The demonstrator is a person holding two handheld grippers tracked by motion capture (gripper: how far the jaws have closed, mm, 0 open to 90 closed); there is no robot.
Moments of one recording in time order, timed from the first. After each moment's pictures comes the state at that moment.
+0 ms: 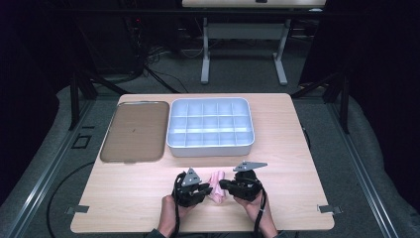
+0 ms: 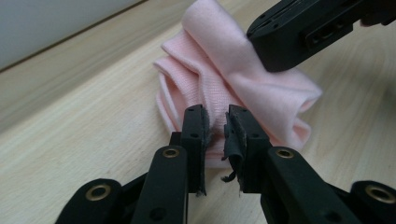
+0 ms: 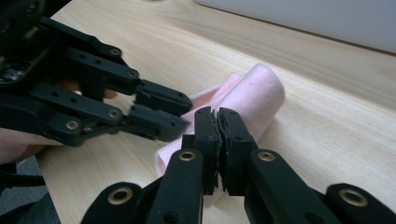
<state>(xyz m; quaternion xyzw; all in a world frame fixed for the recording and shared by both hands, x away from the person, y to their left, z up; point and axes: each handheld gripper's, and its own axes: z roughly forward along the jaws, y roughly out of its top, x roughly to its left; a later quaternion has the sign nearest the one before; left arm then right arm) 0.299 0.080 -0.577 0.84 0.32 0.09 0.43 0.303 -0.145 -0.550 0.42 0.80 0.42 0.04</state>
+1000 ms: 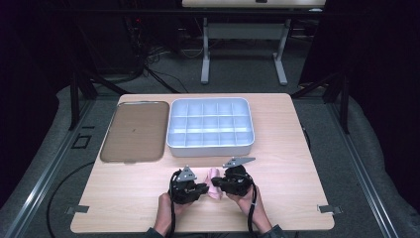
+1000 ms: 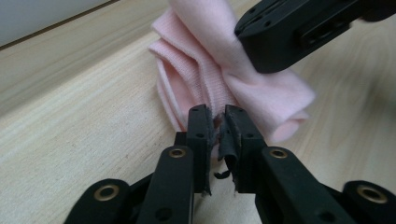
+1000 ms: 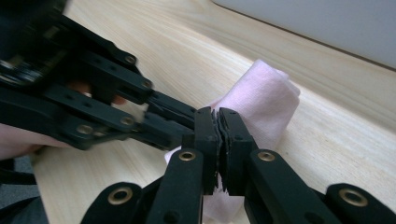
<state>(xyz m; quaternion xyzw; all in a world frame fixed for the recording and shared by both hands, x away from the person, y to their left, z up) 0.310 0.094 -0.584 0.84 0.33 0.05 0.44 0.319 -0.121 -0.550 0.39 0.82 0.41 0.03</state>
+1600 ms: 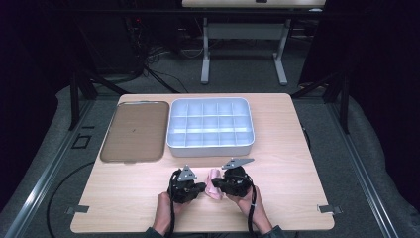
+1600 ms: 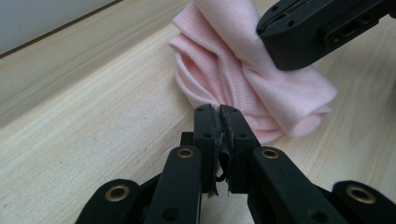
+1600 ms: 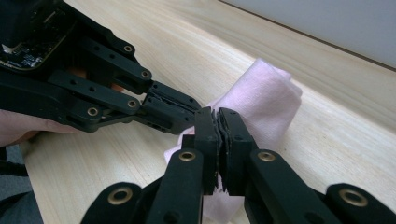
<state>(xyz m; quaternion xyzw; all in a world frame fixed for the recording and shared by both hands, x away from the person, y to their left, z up) 0.314 0.091 -0.586 0.85 0.33 0.07 0.41 0.316 -0.117 -0.549 0.39 0.83 0.39 0.04</state>
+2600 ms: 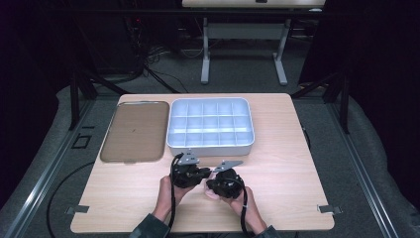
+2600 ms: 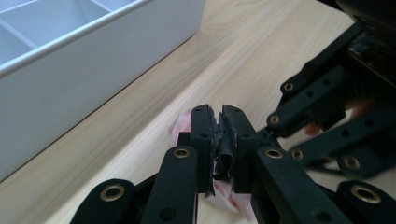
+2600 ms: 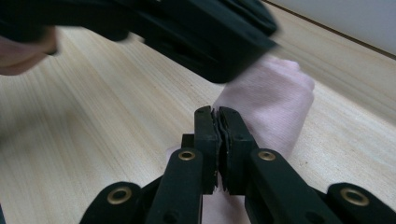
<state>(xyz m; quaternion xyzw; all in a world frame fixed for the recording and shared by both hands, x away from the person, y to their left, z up) 0.345 0.074 -0.541 0.85 0.29 0.06 0.44 0.317 -0.096 -0.563 0.38 0.85 0.37 0.06</state>
